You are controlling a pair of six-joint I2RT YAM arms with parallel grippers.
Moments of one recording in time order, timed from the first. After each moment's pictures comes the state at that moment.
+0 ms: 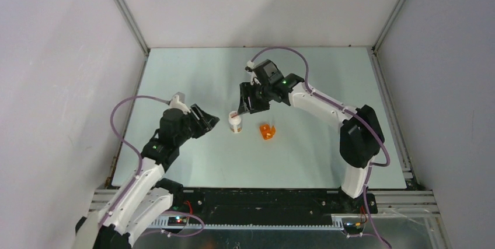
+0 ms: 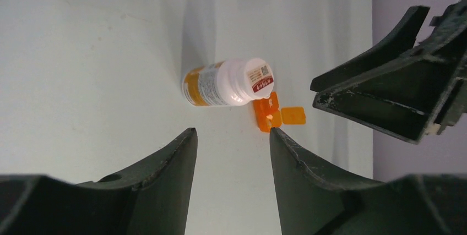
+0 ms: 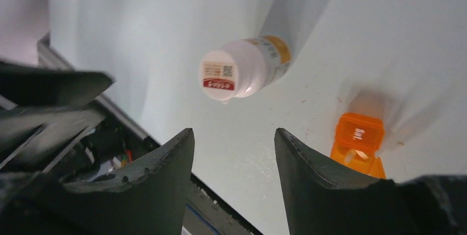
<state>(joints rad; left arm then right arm) -0.33 0.71 0.53 -0.27 0.07 -0.79 0.75 1.82 1.58 -0.60 -0.24 0.53</state>
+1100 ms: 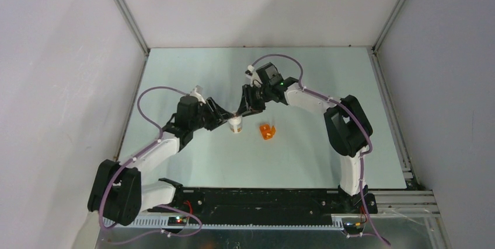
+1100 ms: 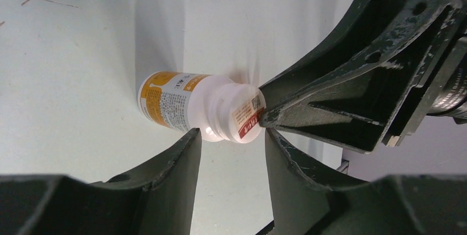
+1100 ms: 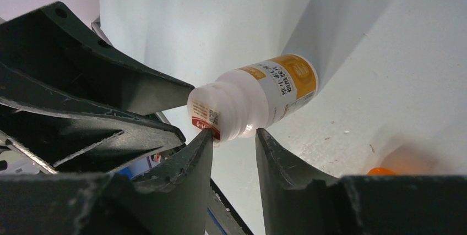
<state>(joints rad) -0.33 1.18 0.56 0.06 0.30 -0.89 0.66 1.98 1.51 -0.36 -0.58 0.55</state>
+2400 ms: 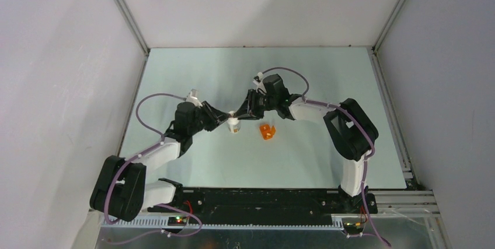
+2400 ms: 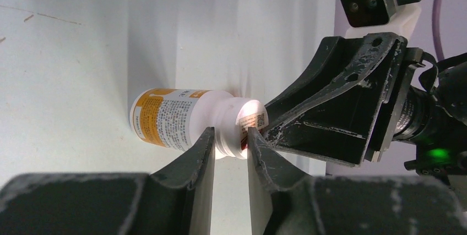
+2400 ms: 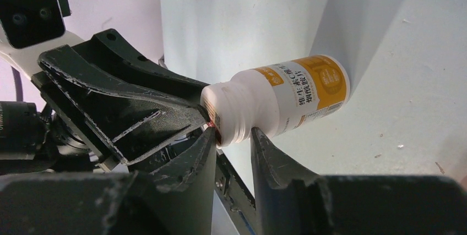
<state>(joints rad) -0.31 1.22 0.44 0.32 0.32 -0.97 0.67 1.92 1.21 0.11 -0.60 0.93</state>
